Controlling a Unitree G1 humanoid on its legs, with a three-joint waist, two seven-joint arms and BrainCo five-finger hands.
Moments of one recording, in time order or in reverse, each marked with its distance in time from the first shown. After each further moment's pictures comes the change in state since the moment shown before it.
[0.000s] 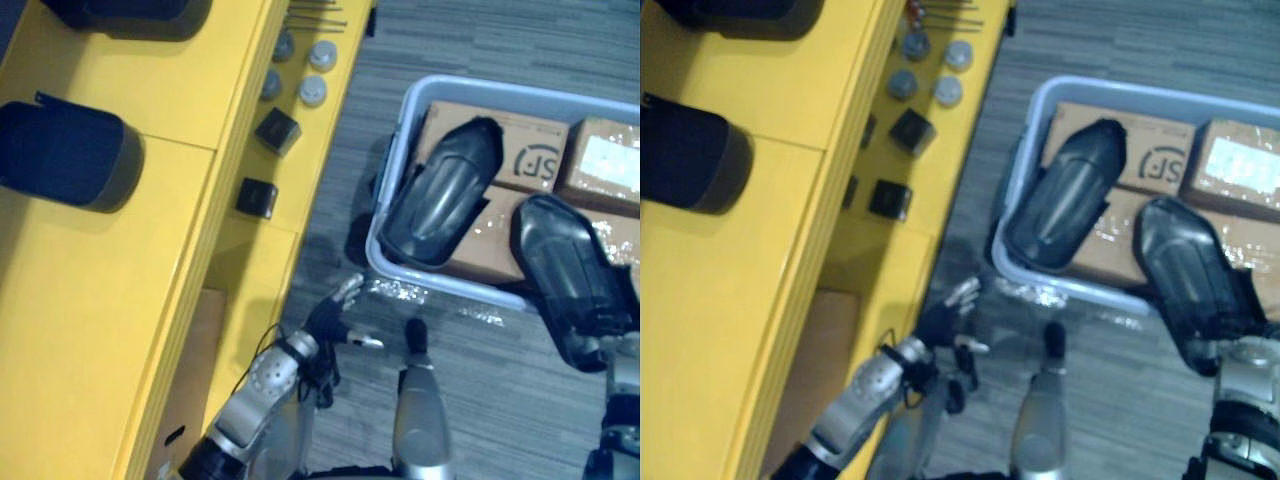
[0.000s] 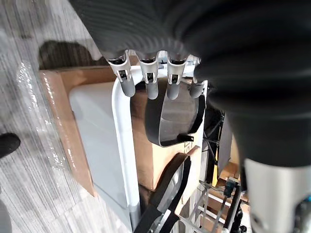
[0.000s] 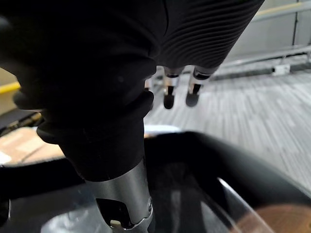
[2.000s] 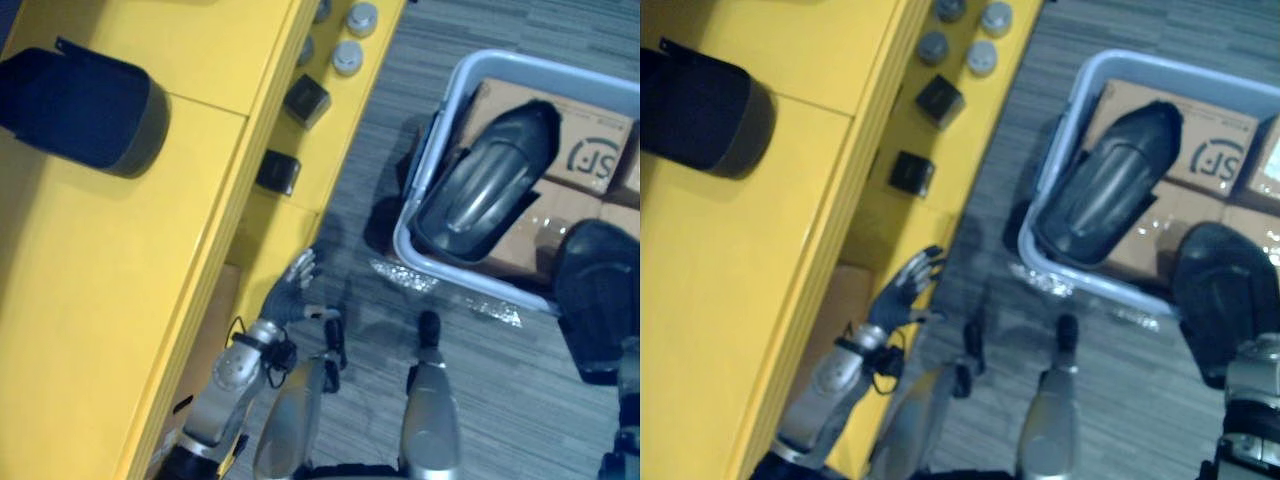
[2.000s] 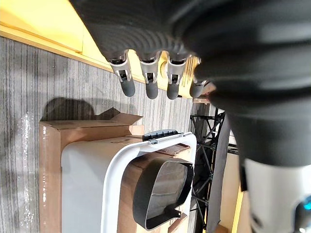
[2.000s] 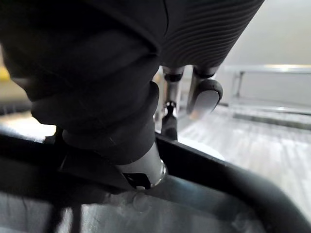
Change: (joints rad) left arm 0.078 0.041 0.200 -0.104 -0.087 -0.037 0.052; right arm 0.021 -0.016 -0.007 -0.221 -0.057 0.067 -0.188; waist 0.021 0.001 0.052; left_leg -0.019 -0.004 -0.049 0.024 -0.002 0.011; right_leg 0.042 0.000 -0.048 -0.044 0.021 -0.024
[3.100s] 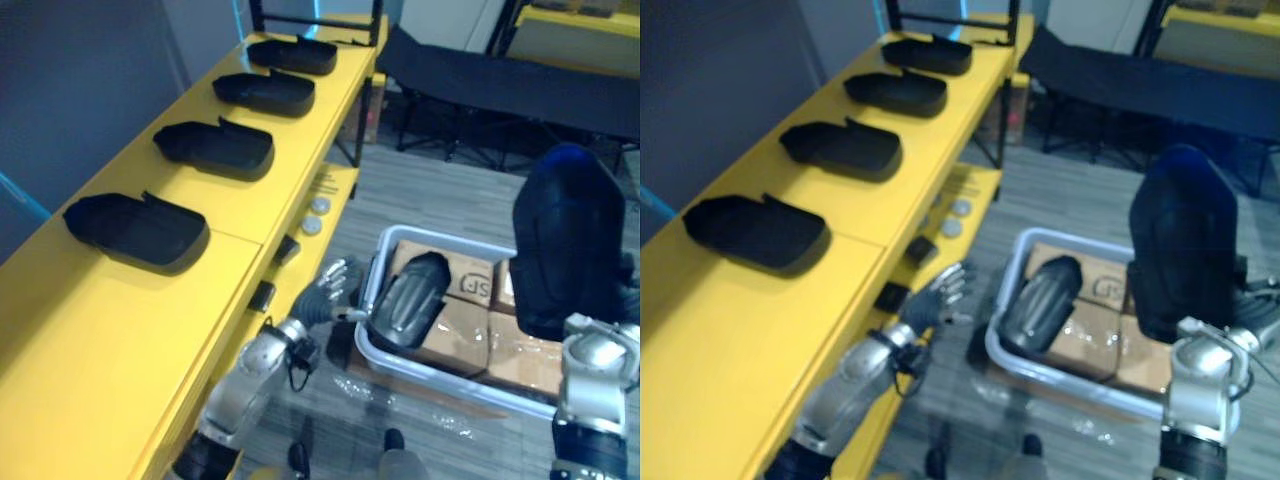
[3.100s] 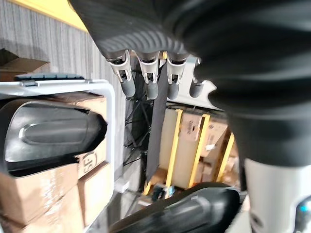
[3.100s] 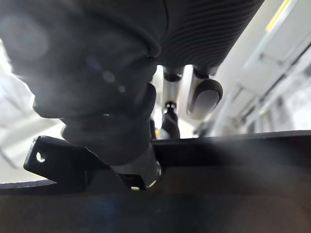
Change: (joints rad) left arm -0.192 -0.088 -0.082 0.100 -0.070 0.282 -0.039; right arm 0.130 0.305 0.080 -0.418 0.006 -0.254 -0.086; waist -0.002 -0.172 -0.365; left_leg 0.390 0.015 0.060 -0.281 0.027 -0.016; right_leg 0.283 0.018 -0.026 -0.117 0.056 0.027
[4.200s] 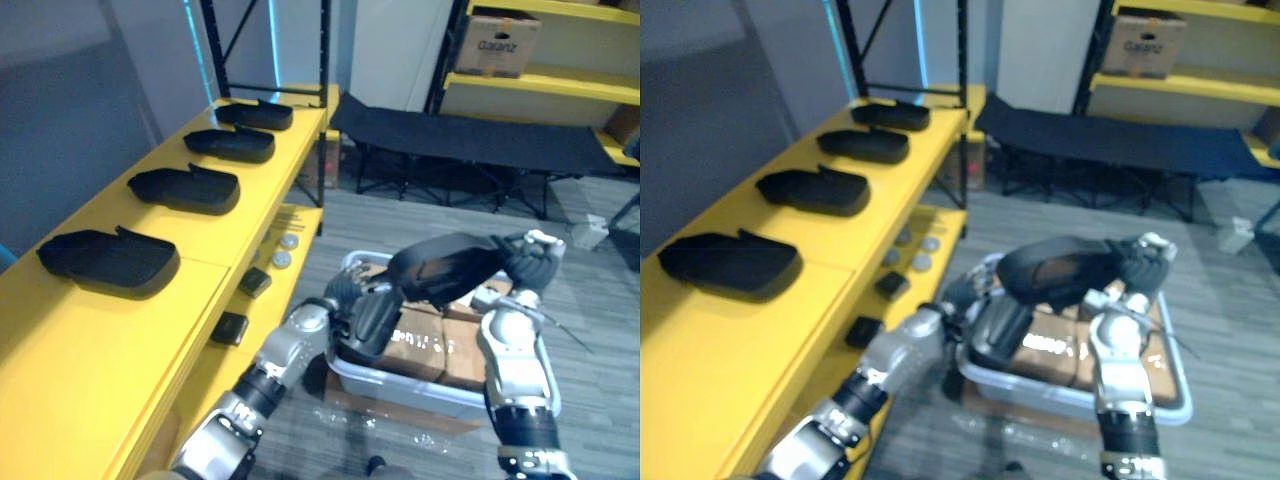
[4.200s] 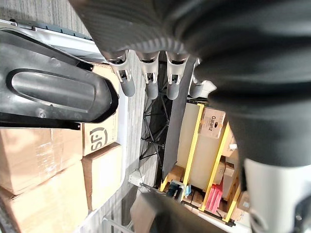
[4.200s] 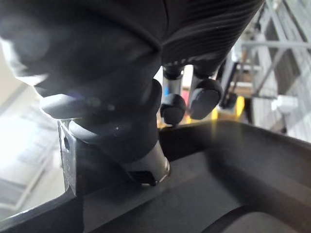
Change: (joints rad) left arm -0.298 -0.160 -0.094 0.490 -0.169 0.021 0.207; right arm -0.090 0.153 0.295 0.040 0.207 -0.168 0.052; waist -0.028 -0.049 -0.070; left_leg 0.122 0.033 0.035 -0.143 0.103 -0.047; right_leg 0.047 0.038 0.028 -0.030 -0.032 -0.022
